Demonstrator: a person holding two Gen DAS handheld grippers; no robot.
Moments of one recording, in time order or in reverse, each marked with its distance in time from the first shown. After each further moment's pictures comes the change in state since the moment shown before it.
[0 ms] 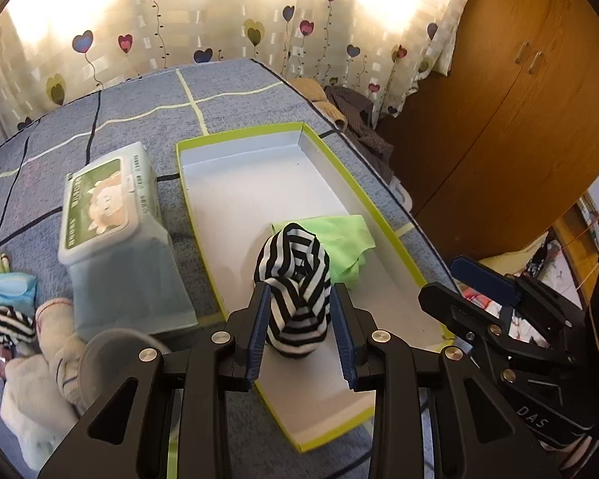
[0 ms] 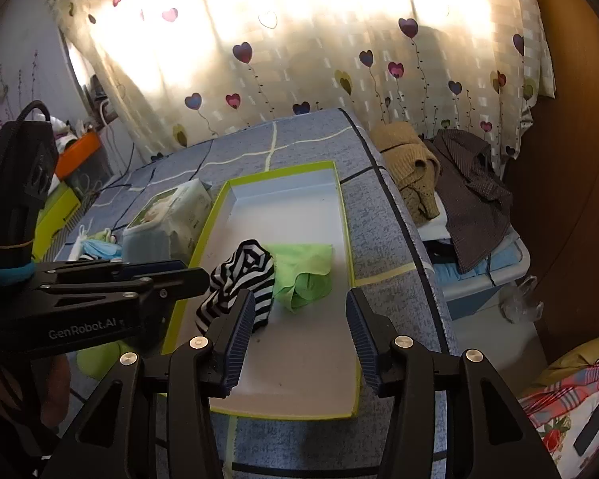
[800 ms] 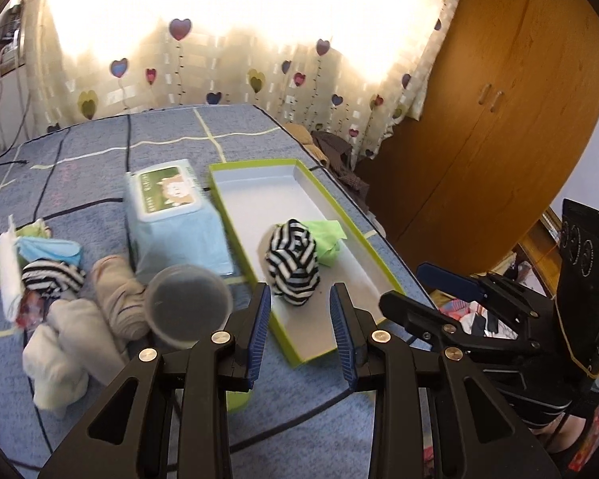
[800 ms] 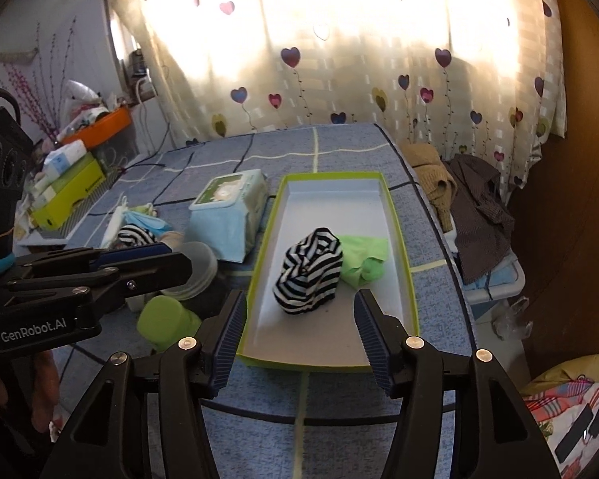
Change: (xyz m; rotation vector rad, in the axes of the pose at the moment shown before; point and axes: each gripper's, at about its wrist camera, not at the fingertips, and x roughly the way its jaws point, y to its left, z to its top) left arm -0.095 0.023 -0.056 -0.026 -0.174 -0.071; right arm -0.048 0.076 -0.018 -0.126 -0.013 -0.009
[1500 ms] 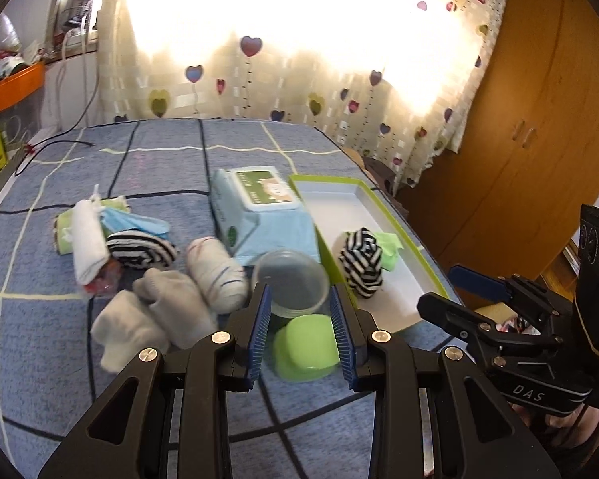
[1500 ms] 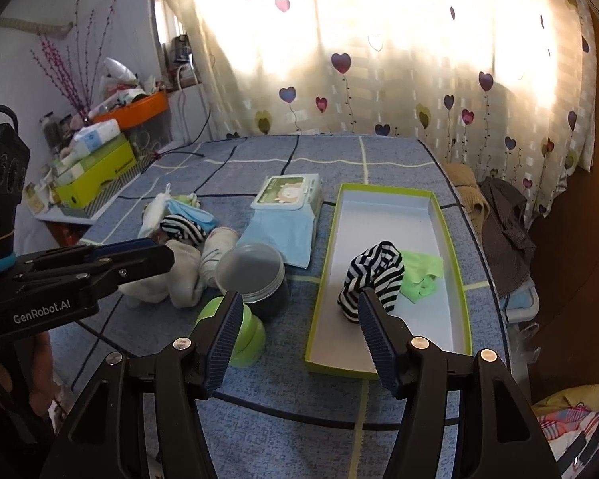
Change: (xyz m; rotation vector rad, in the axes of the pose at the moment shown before) left arm -0.052 0.057 -0.029 -0.098 -0.092 0.114; right arm 0.001 0.059 0.004 -0.108 0.001 0.059
